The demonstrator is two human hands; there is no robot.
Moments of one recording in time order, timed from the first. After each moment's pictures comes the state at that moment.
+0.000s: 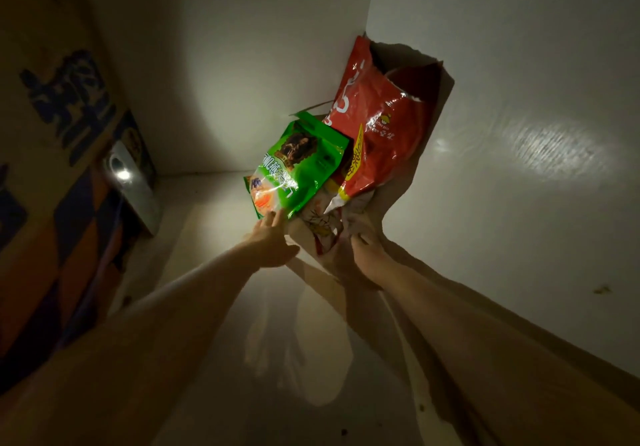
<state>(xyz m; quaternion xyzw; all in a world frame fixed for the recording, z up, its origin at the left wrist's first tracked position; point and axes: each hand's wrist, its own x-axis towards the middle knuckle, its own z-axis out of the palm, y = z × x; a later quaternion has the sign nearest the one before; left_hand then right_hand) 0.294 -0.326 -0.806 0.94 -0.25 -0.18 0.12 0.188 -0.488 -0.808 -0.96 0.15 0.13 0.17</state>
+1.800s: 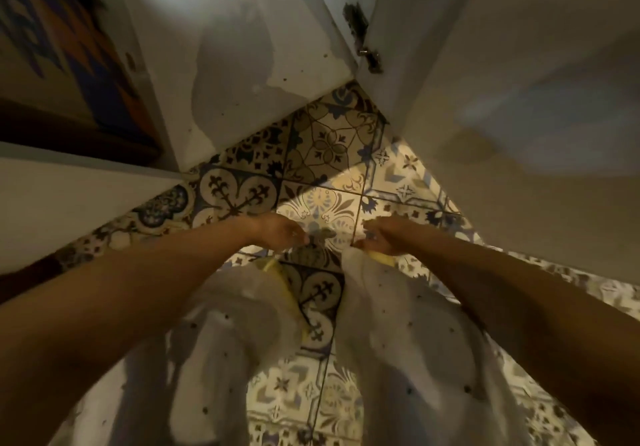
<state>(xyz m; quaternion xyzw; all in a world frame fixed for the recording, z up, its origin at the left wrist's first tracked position) -0.132 -0.165 -0.670 0.67 -0.36 -0.64 -0.15 -0.288 -0.313 -0.716 -0.78 0.19 0.52 0.28</state>
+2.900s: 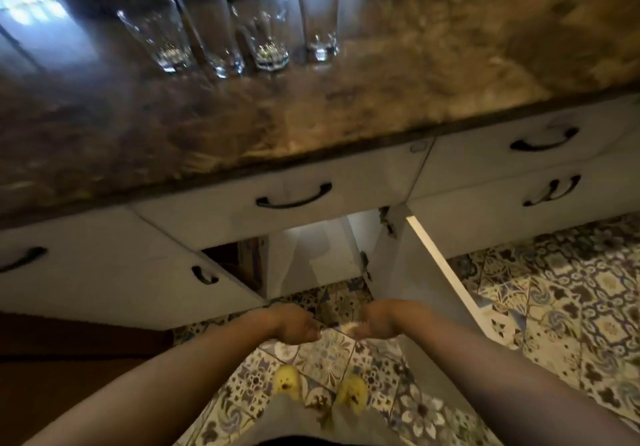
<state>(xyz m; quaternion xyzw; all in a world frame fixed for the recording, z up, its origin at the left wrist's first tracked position) -0.141 -0.169 -0.140 0.75 -0.38 -0.53 -0.10 -0.217 -0.336 -0.139 -0.84 0.02 0.52 0.15</state>
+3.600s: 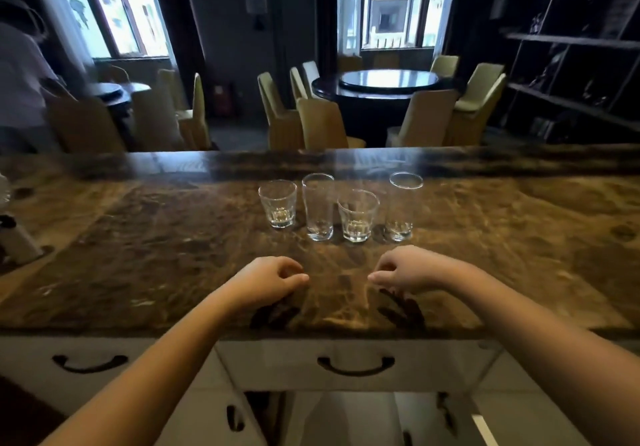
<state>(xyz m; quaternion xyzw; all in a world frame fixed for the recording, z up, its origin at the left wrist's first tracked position) 0.023 -0.130 0.106 0.94 -0.16 -0.18 0.26 -0.013 -0.364 0.120 -0.96 0.00 0.20 0.17</state>
